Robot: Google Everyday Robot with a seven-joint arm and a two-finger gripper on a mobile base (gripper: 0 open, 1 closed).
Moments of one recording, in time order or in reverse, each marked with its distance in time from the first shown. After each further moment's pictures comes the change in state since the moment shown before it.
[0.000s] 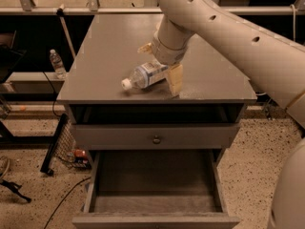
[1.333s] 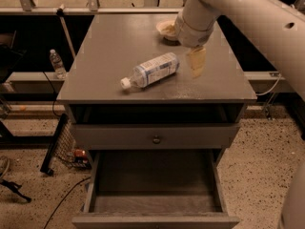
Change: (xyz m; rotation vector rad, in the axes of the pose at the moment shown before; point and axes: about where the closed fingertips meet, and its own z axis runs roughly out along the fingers) arm 0.058 0.008 -0.056 0.033 0.082 0.105
